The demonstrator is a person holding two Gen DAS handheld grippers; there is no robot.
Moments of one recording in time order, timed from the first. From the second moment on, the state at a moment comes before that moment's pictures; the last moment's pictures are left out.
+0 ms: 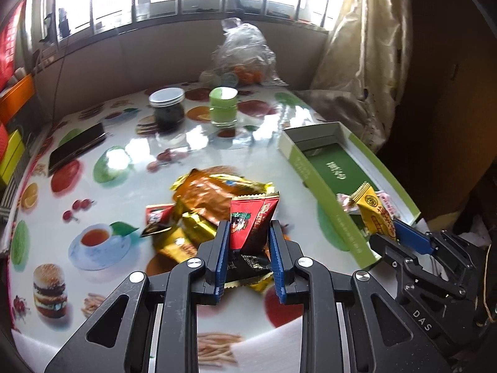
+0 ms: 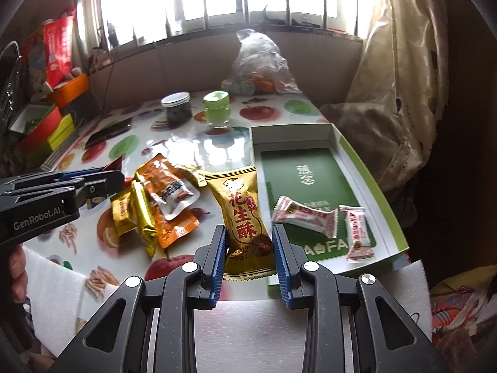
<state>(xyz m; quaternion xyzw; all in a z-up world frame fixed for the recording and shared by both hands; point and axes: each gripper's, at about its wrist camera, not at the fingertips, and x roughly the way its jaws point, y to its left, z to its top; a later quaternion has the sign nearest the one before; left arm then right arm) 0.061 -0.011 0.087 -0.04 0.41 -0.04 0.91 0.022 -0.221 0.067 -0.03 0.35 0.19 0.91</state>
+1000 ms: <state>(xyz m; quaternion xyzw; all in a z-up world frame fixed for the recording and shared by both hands) 0.114 -0.095 0.085 -0.03 0.42 -0.14 0.90 0.057 -0.293 0.048 0.00 0.38 0.11 0.92</state>
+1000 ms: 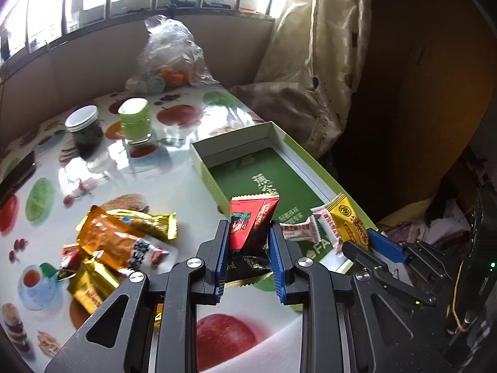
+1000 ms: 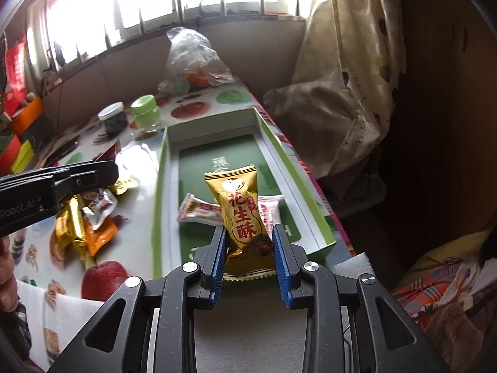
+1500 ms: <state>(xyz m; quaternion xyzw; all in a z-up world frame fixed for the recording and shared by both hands) 0.136 -0.131 0.060 -0.03 0.45 -0.17 0.88 0.089 -0.301 0.030 -0.01 0.40 0.09 0.91</state>
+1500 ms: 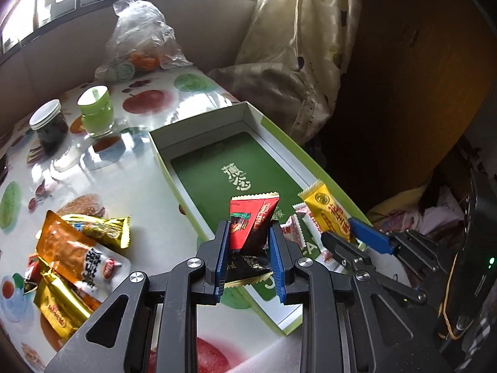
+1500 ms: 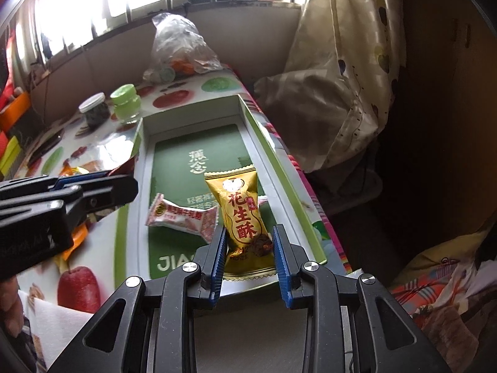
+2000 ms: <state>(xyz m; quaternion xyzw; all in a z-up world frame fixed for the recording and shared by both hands) 0.146 -0.144 0.046 -0.01 0.47 -0.17 0.87 0.105 -0.304 0.025 -0.02 0.40 0.09 0.91</state>
